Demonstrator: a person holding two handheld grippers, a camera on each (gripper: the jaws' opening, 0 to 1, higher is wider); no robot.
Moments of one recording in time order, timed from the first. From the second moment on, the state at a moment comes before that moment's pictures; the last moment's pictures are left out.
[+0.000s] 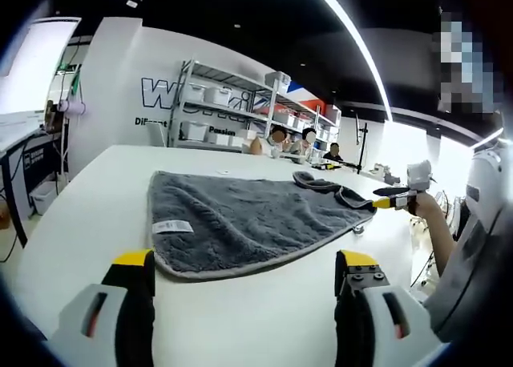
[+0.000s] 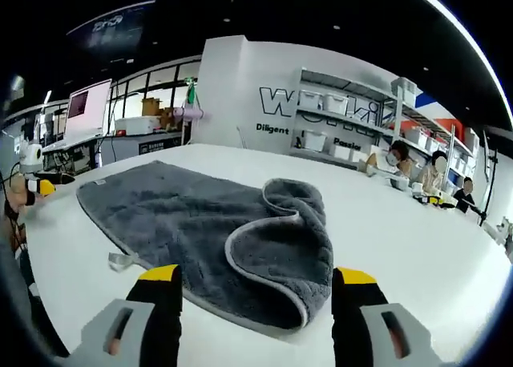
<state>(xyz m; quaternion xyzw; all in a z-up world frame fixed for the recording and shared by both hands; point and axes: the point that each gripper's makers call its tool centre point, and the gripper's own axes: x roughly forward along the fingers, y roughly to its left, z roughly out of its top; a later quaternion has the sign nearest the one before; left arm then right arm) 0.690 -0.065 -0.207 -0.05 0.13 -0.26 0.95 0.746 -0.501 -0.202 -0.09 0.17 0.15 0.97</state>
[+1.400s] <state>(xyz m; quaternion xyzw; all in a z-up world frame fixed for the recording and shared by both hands) 0.687 -0.054 -0.211 -0.06 0.13 -0.25 0.96 0.790 -0.467 -0.208 -0.21 0.14 0.16 0.95</state>
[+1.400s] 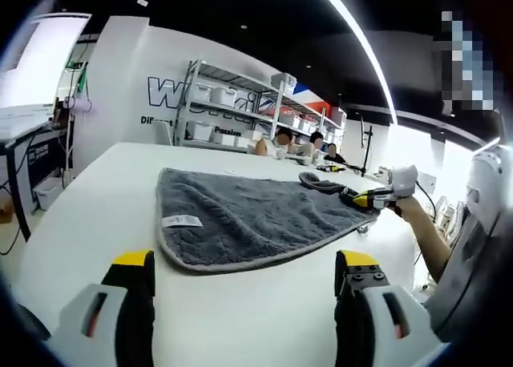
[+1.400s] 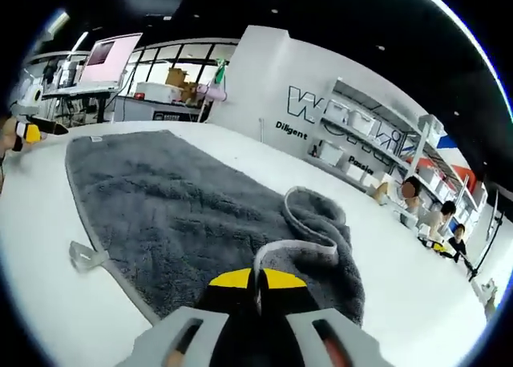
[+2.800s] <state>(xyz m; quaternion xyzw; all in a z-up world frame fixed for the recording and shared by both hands) 0.687 -0.067 -0.206 -0.05 0.13 -0.26 0.95 0.710 -0.438 -0.241 -0.25 0.18 0.27 0.91</state>
